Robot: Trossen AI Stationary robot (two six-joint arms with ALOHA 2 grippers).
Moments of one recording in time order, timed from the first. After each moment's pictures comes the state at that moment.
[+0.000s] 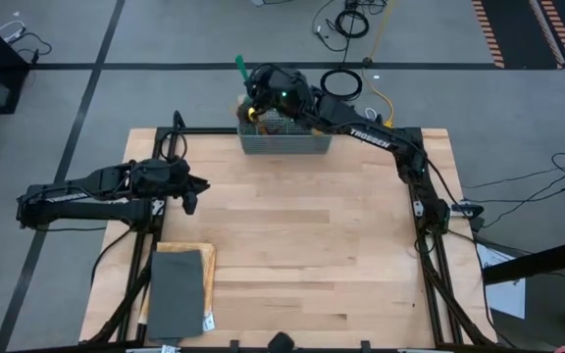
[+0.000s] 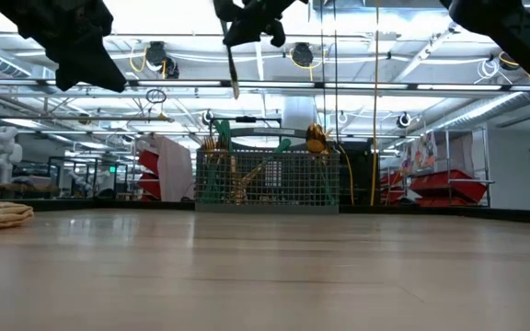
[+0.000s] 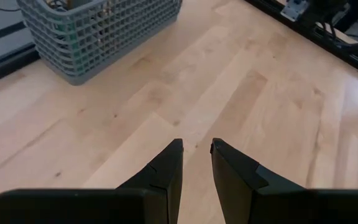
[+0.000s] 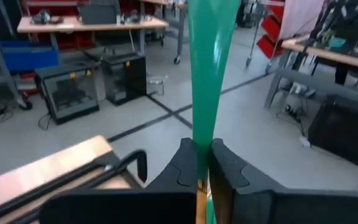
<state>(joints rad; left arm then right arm) 0.16 0.57 0.65 -0.69 -0.16 -0.44 -0.34 2.15 2.35 -0.41 0.40 0.06</state>
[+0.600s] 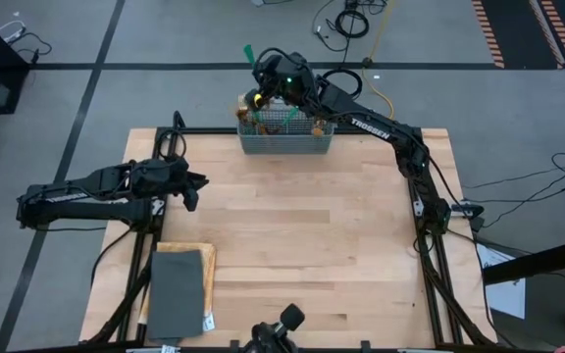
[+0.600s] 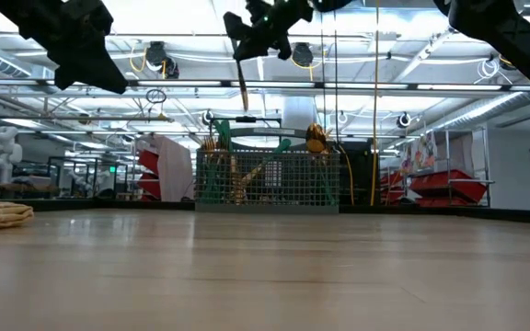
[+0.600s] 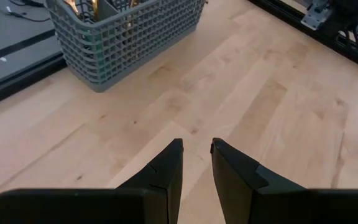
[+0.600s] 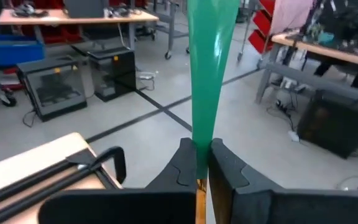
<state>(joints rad) 0.16 0.57 0.65 -0.69 -0.24 -0.44 -0.44 2.15 2.32 -0.37 0.34 0.03</state>
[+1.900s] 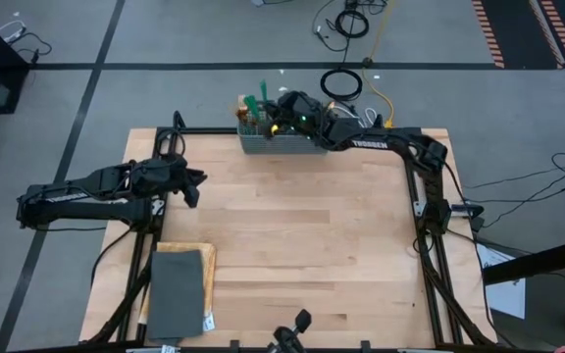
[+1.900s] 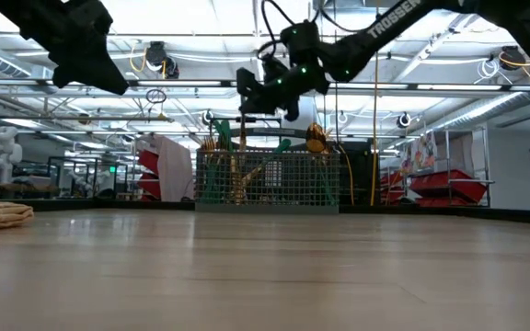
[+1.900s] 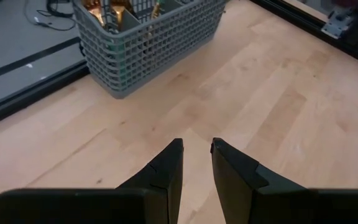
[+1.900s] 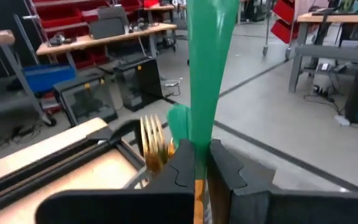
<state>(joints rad) 0.16 0.57 0.65 -0.69 -0.32 -0.44 -0.48 2.00 1.50 0.37 0.20 0.18</state>
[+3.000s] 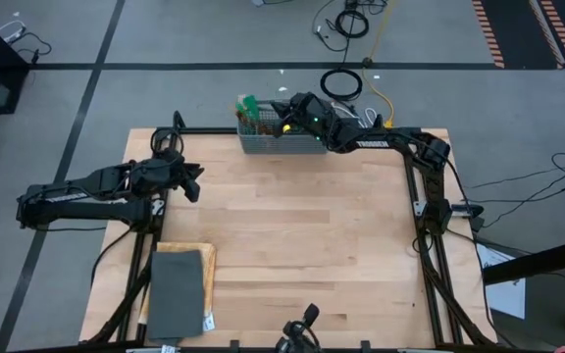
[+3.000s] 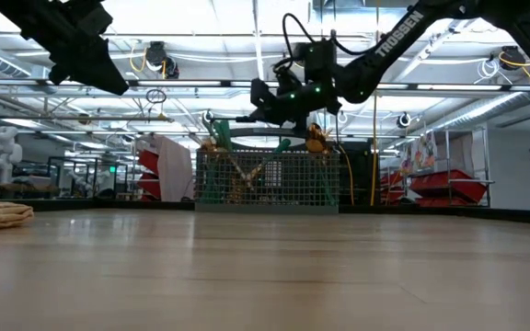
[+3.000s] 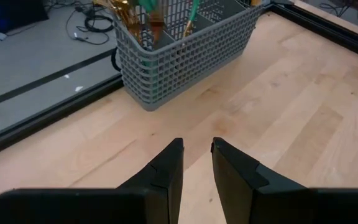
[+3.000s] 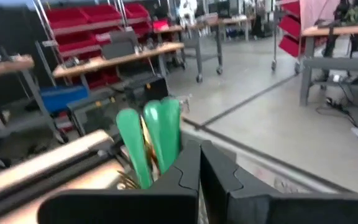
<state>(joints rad) 0.16 0.57 0.65 -0.69 -0.45 -0.44 -0.54 2.00 1.32 0.66 0.10 0.21</state>
